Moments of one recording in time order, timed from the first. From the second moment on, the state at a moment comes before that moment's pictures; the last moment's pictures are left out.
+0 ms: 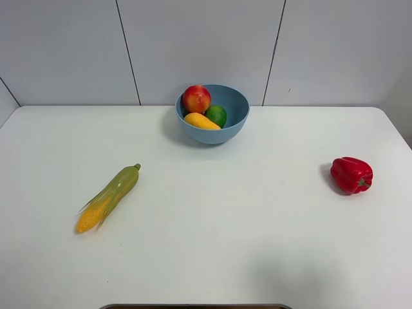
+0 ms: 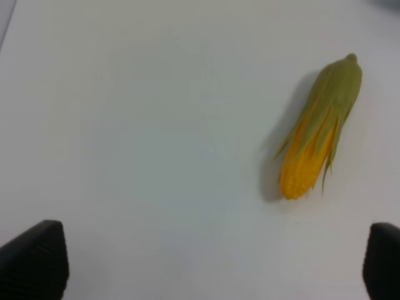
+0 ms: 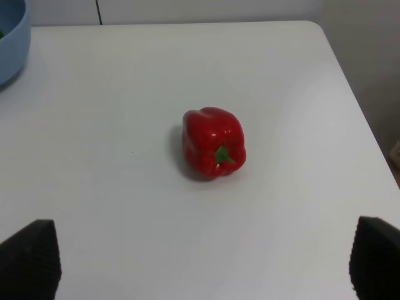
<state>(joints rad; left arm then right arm) -0.12 0.14 -0.57 0.08 1.11 -0.02 -0.04 0.00 -0.56 -0.02 1.10 0.04</state>
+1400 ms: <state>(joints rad) -0.06 0.00 -0.44 0.08 1.09 -0.08 -0.04 0.00 -0.56 -0.02 1.10 0.04</state>
